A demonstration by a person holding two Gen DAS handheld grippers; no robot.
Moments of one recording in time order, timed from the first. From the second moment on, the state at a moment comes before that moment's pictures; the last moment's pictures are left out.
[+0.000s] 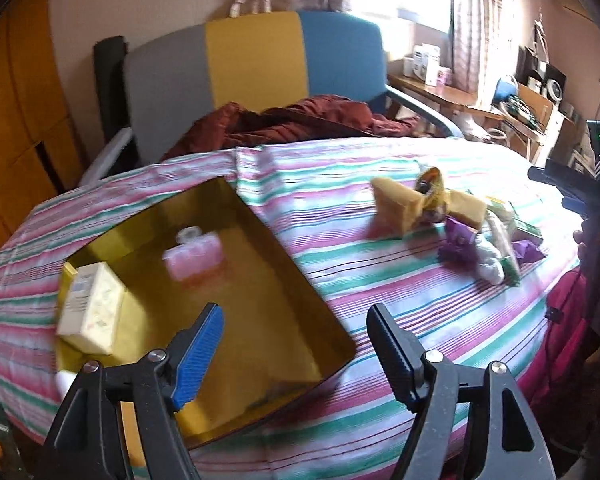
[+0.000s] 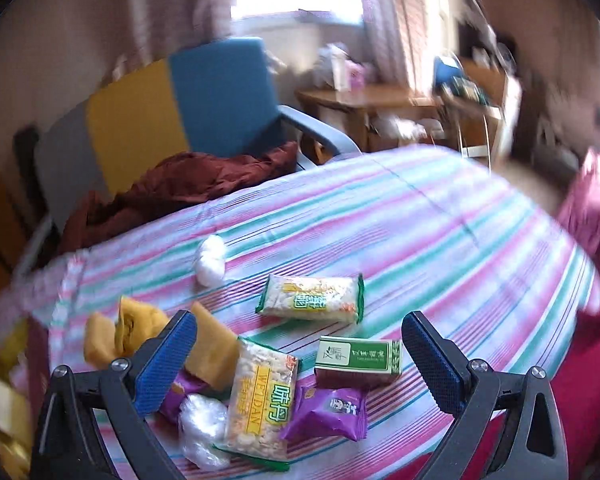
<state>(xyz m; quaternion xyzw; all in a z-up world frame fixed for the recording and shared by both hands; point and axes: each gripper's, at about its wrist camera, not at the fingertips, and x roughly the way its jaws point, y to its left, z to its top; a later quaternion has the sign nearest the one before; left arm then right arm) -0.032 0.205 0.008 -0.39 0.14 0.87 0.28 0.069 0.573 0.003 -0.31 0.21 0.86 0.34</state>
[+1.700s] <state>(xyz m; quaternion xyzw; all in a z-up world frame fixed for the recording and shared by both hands) -0.144 0.365 -0.051 -0.53 0.02 0.76 0.37 0.095 0.634 -0.041 -0.33 0.39 0.78 0.36</state>
